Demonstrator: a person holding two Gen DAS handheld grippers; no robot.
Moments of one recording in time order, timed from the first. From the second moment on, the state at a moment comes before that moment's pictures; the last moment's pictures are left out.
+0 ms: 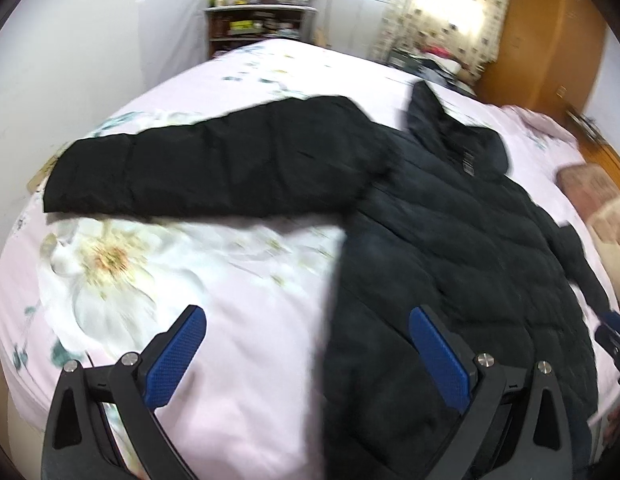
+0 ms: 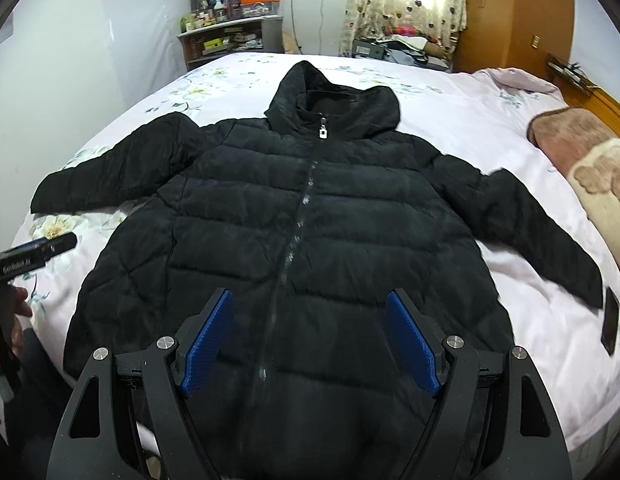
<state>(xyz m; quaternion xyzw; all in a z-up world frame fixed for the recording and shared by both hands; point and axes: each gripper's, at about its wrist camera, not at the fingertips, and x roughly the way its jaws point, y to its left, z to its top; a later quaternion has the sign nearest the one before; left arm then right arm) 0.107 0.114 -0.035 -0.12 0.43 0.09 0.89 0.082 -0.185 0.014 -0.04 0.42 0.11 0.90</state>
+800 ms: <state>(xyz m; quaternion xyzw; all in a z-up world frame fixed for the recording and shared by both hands) 0.142 0.299 -0.085 -0.27 0.37 0.26 0.85 0.175 -0.147 -0.031 -0.09 0.45 0.11 0.88</state>
